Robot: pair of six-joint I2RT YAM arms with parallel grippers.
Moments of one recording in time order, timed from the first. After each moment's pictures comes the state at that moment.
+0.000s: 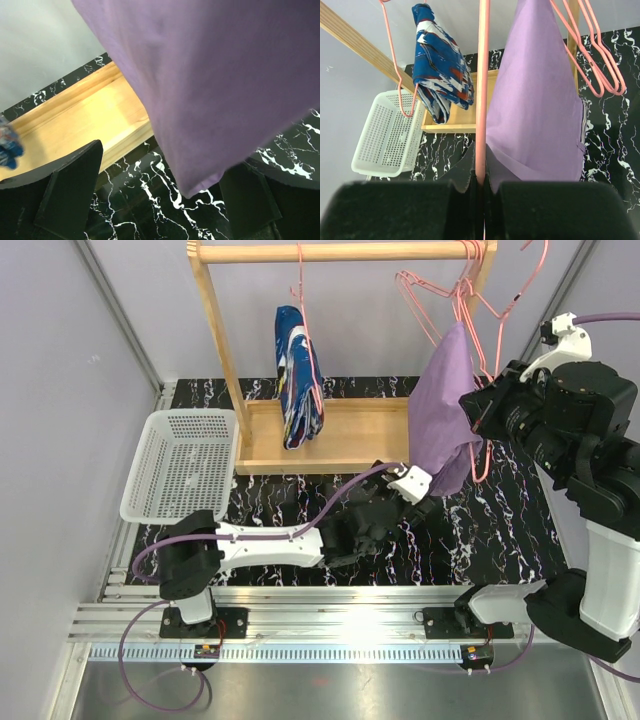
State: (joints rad) left arm -1.30 1.73 1.21 0.42 -0.70 0.10; right arm 0.60 1.31 2.36 -1.31 0.34 0.48
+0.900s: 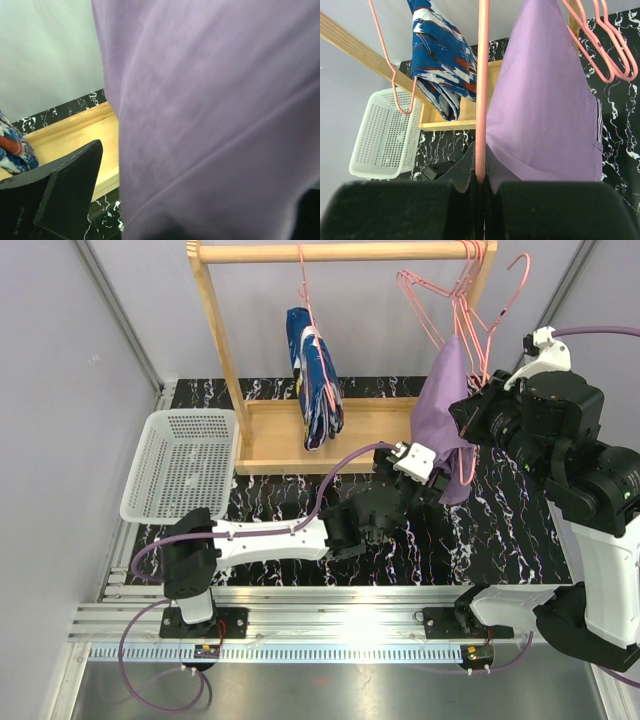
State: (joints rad) left arm -1.30 1.76 1.37 0.49 -0.72 0.08; right arm 0.60 1.22 2.11 -1.19 0.36 0.53
